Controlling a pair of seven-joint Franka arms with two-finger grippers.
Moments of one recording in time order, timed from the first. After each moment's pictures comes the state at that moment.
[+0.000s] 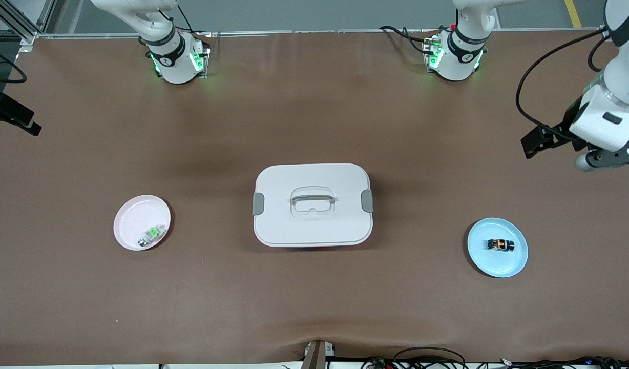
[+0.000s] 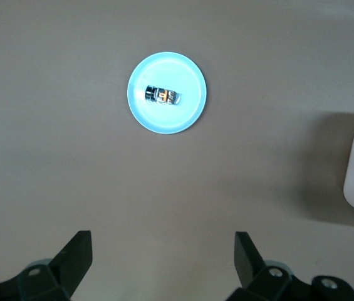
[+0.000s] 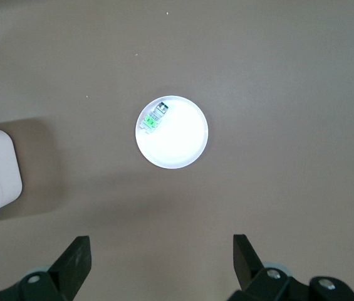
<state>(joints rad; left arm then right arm) 0.15 0.07 -0.33 -1.50 0.13 1.55 -0.27 0.00 -0.05 -0.09 -1.55 0.02 1.54 0.05</state>
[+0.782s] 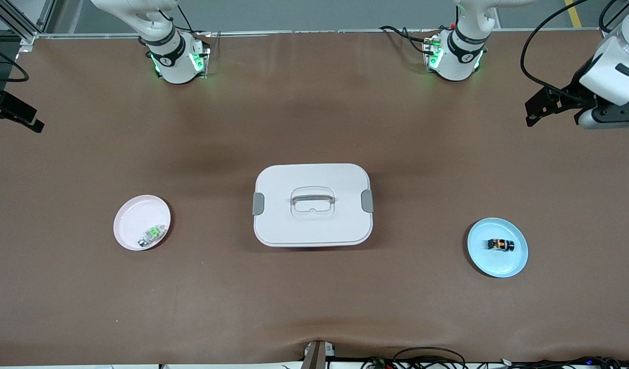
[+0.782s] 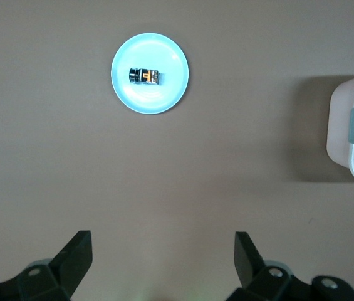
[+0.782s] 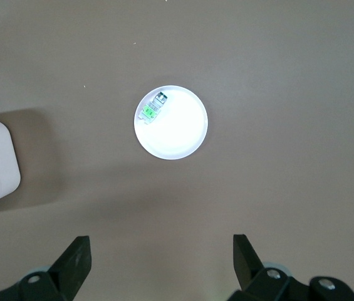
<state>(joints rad) -0.01 -0.11 -0.12 -1.66 0.03 1.55 -0.14 0.00 -0.05 -0.09 -1.55 0.02 1.51 0.05</state>
